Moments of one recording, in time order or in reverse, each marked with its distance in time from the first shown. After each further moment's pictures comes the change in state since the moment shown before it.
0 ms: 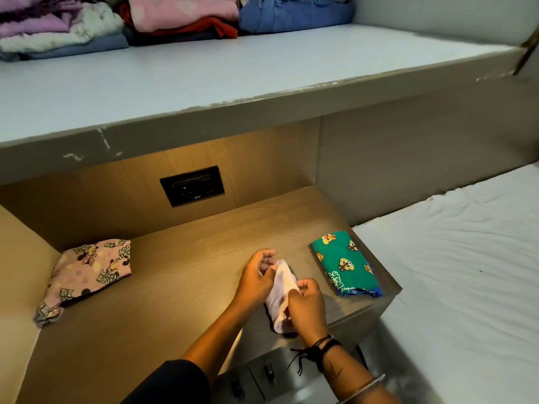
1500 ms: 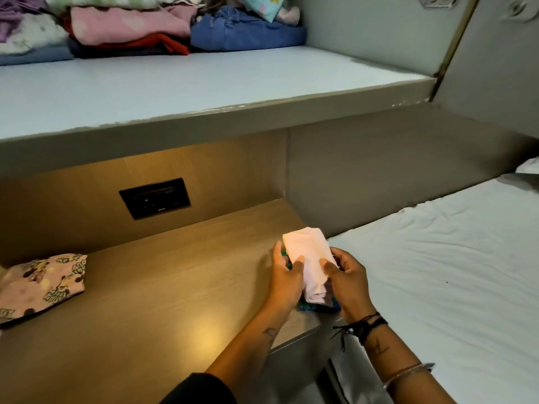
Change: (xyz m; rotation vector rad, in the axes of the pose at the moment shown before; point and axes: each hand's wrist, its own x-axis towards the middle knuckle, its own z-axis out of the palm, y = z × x) left_hand -0.005 0.077 0.137 -0.370 0.000 -0.187; right_hand 0.084 -0.025 -0.148 0.091 0.067 -0.306
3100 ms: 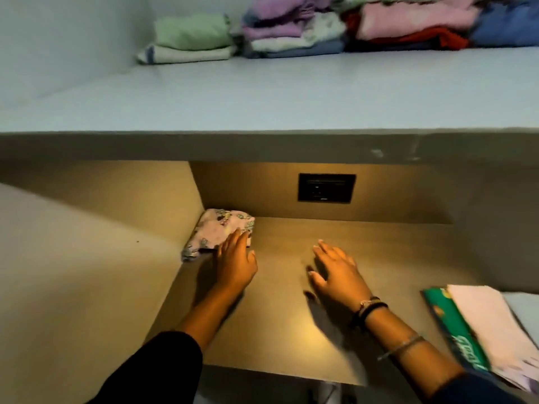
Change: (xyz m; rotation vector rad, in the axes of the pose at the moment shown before) left_hand -0.019 0.026 -0.397 1.162 0.688 0.148; right_hand -0.053 -0.035 0.279 -0.924 -0.741 -0.719
